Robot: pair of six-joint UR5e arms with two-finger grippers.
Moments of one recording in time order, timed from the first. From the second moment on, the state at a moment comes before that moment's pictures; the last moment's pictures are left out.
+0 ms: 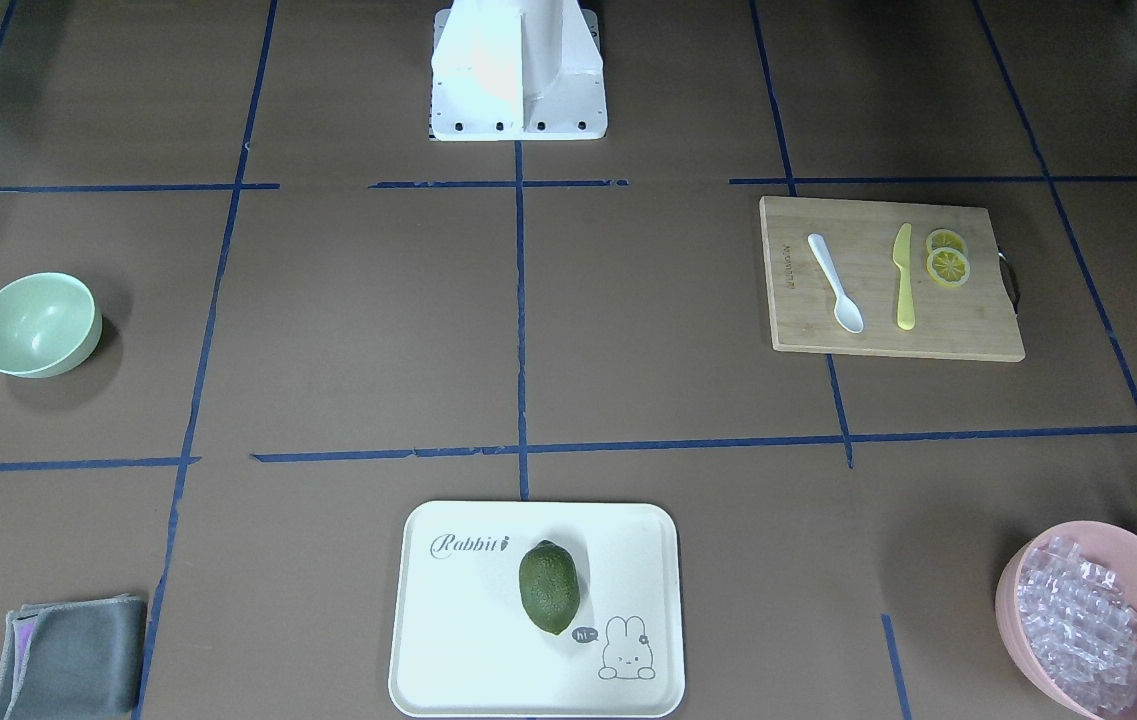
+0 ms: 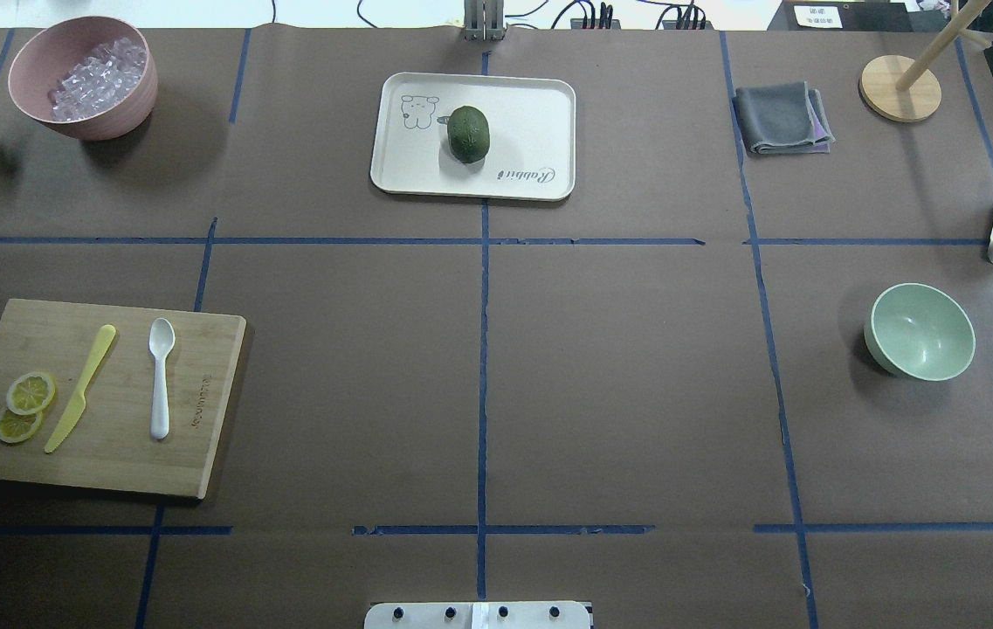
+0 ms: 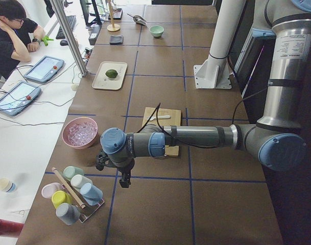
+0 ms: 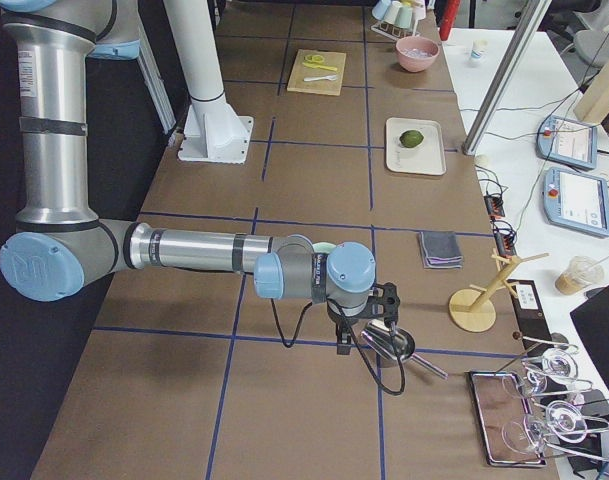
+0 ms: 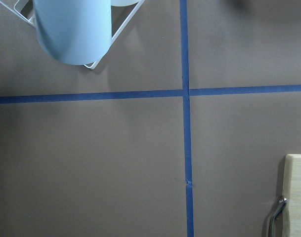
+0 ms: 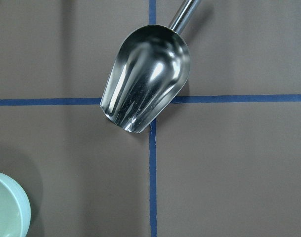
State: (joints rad) left arm -1.58 -1.63 -1.50 -1.52 -2.38 0.10; right arm 1.59 -1.61 1.60 -1.50 2.39 0.04
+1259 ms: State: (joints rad) left arm -1.58 -1.63 -1.51 -1.52 -2.39 0.10; right arm 1.58 -1.61 1.67 -1.49 2.39 0.07
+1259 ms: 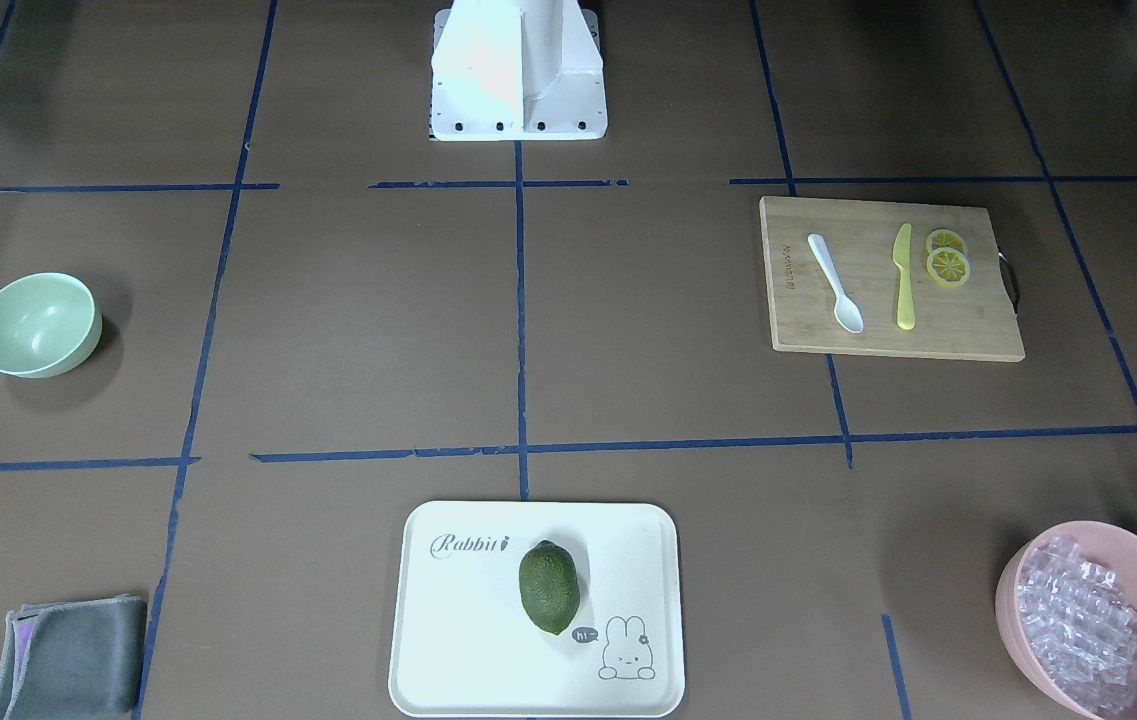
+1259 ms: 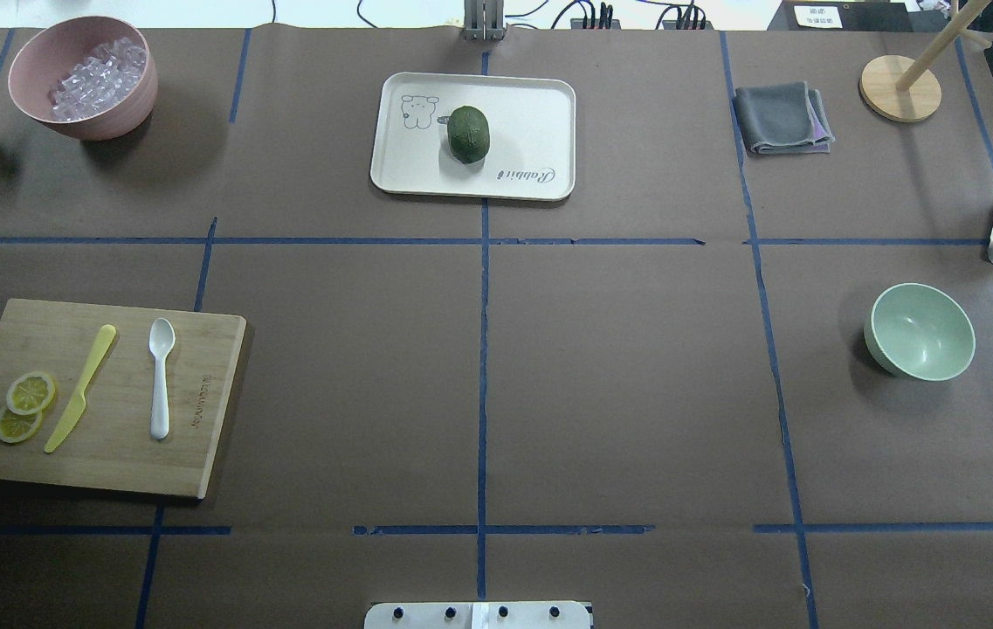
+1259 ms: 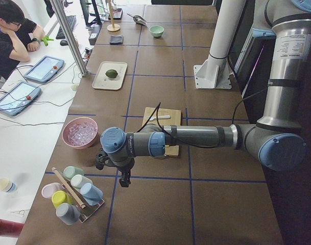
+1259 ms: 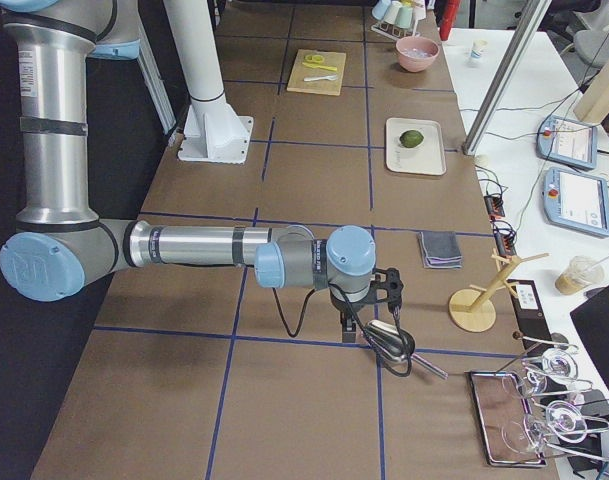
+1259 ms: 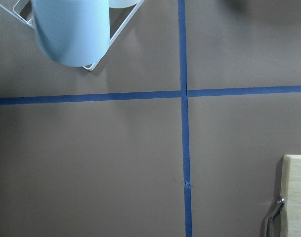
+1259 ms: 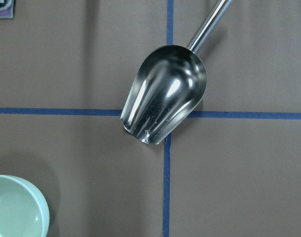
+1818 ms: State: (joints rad) left arm -1.58 -1.63 -1.52 -1.52 -2.39 0.10; right arm 1.51 -1.59 1.67 -1.48 2.39 0.14
